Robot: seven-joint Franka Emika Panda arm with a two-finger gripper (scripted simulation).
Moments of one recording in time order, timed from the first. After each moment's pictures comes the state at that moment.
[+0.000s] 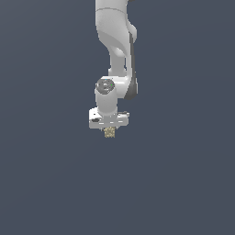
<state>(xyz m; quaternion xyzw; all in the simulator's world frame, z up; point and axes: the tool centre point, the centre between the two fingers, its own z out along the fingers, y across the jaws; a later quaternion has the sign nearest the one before) -0.057 -0.045 0.055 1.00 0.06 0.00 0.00</state>
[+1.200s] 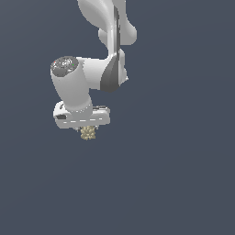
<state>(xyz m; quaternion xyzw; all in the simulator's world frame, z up) 0.017 -0.131 0.170 1.00 0.06 0.00 0.00</state>
